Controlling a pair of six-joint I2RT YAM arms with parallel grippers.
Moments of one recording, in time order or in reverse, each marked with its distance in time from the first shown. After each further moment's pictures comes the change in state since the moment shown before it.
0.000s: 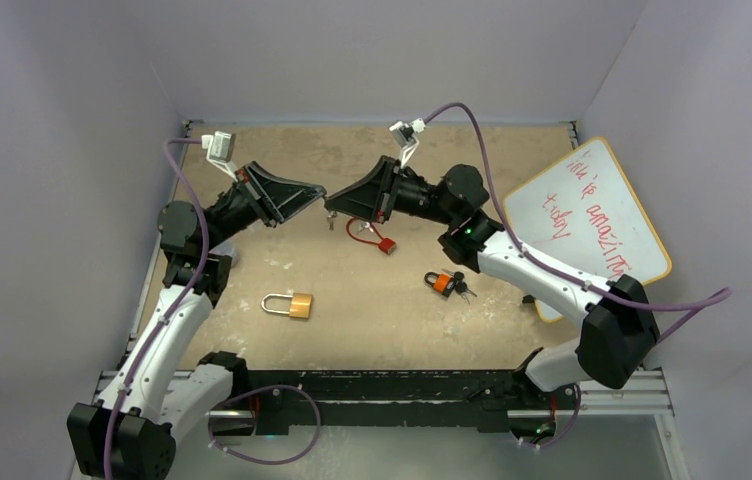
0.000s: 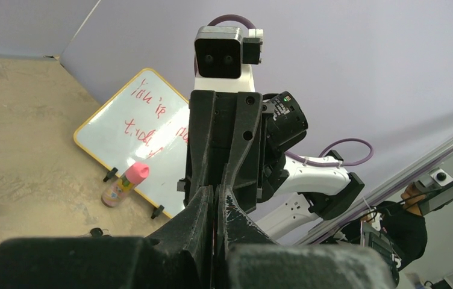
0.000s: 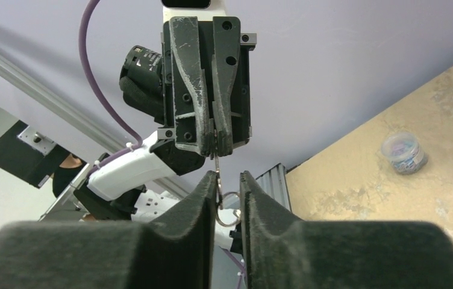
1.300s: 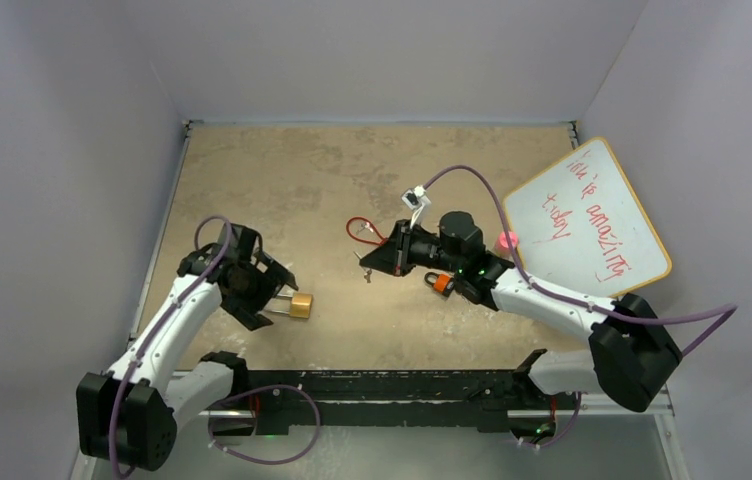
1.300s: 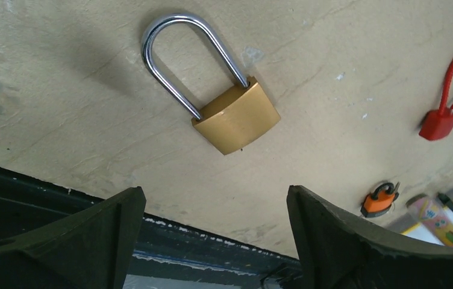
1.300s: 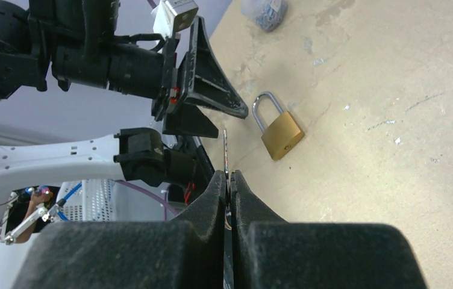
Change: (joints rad) left arm -0.005 0.072 -0.065 -1.569 -0.708 0.033; right arm -0.007 -0.143 -0.401 -0.251 0.157 -0.215
